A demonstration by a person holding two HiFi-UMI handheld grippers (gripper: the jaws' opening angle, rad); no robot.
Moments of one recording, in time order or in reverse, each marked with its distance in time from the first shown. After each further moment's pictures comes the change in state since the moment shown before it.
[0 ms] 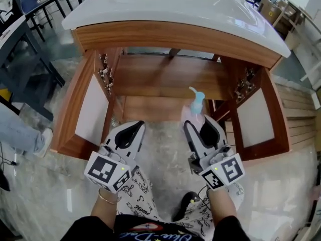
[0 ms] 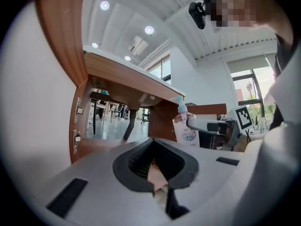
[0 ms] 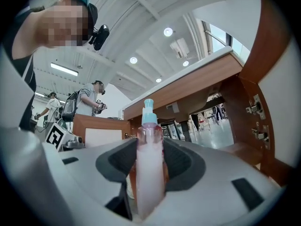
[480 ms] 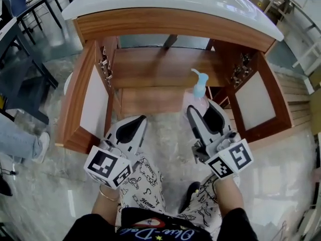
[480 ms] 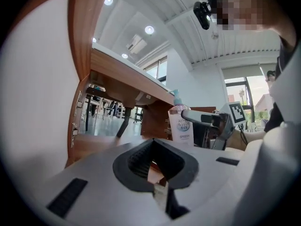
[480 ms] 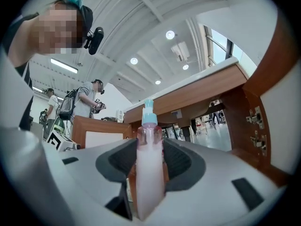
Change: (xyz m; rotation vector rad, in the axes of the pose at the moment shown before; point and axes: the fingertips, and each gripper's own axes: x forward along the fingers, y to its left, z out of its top) left arm -0.015 0.001 -0.006 -0.028 -0.013 -0.097; right arm 0.004 0.020 0.019 -0.041 -0.028 -0.039
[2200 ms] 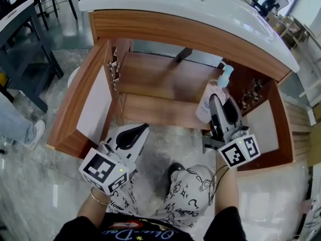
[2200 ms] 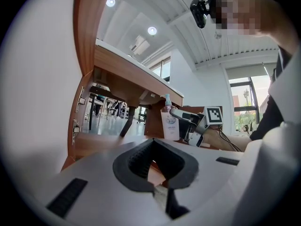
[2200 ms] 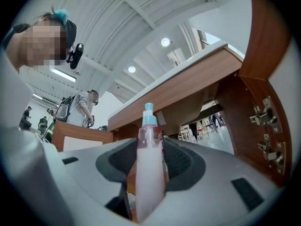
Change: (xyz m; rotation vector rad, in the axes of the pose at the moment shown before) left arm 0.012 0.007 -0.005 -0.024 -0.012 0.030; right arm 0.044 -0.089 0.014 0.045 -0.108 0.014
